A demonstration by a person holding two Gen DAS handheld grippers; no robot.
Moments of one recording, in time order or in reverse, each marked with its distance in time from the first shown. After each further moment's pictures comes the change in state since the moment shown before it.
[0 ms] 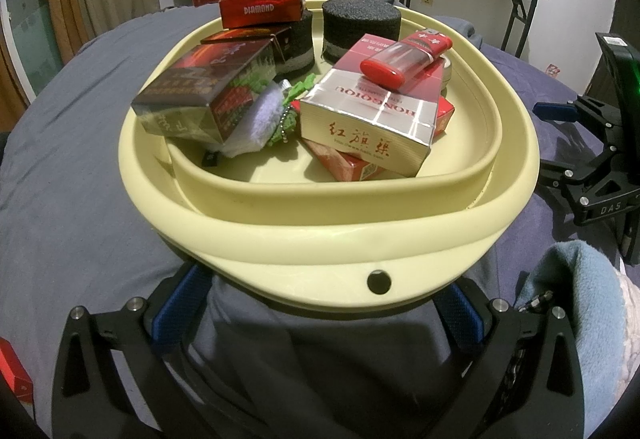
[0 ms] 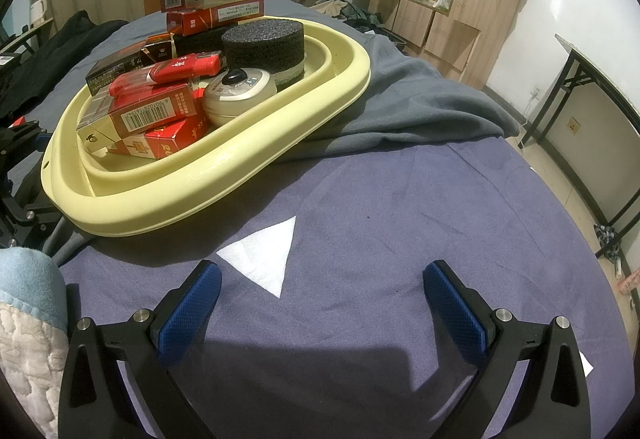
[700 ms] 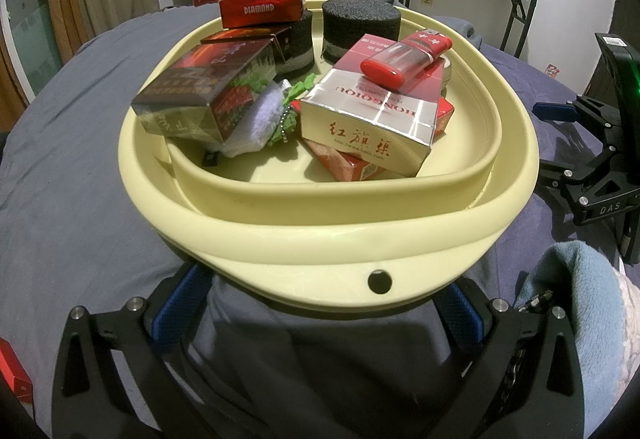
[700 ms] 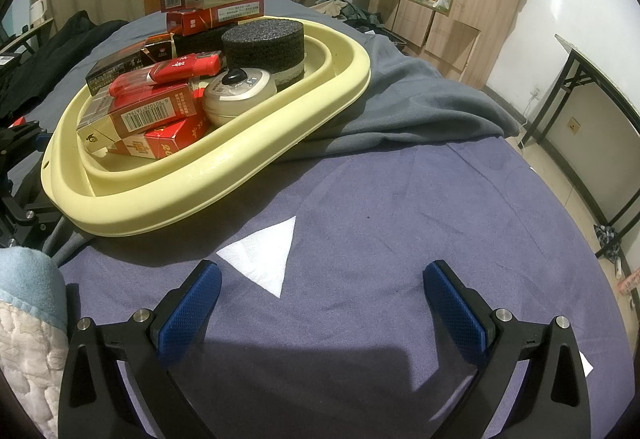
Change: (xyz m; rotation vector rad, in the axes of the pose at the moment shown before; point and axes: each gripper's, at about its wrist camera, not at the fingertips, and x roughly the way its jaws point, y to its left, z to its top) left arm -0.003 0.002 0.001 0.001 -0.001 -0.005; right arm 0.000 -0.001 0.000 -0.001 0.000 0.000
